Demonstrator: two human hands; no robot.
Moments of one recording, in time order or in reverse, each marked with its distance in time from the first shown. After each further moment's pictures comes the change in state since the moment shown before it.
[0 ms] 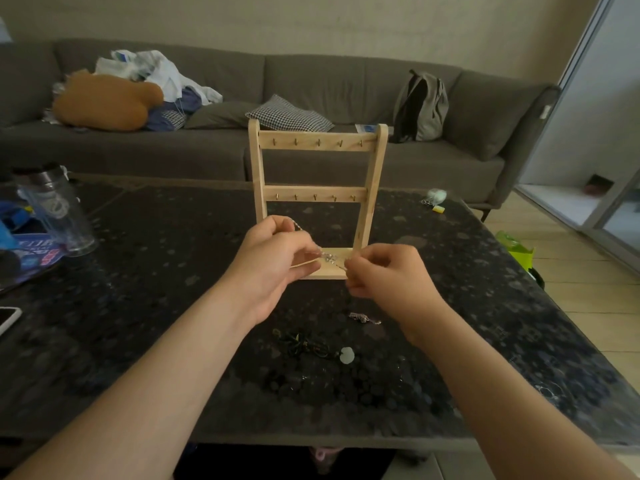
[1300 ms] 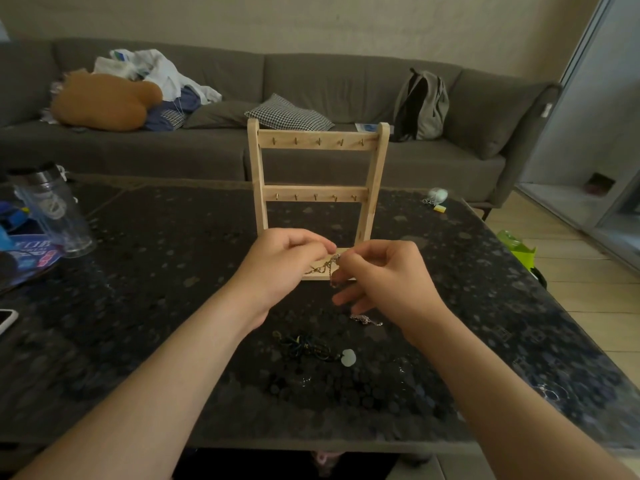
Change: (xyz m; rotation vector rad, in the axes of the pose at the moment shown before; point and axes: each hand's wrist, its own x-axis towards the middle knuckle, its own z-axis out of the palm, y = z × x) left_hand -0.007 -0.002 0.001 0.507 -0.091 0.158; right_hand -0.007 -0.008 0.001 0.071 -0.122 -0.052
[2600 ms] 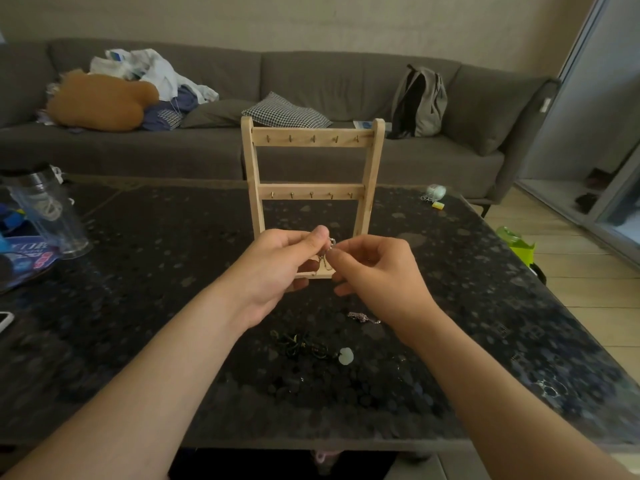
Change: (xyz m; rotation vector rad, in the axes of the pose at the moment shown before) left_hand 0.004 -0.003 0.000 -0.205 -0.087 -0.116; right_hand 0.007 0.011 0.003 -0.047 0.045 -0.149
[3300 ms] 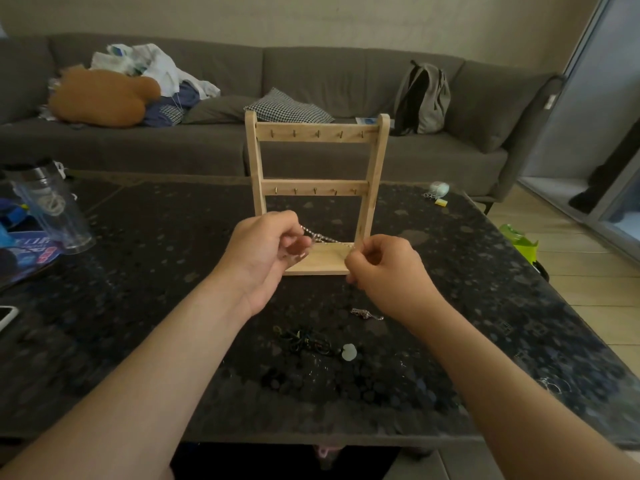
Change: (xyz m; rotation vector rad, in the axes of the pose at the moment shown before) left_hand -0.002 0.011 -0.004 -0.363 0.205 -0.037; right_hand 0.009 0.005 -0.004 -0.256 0.014 0.112
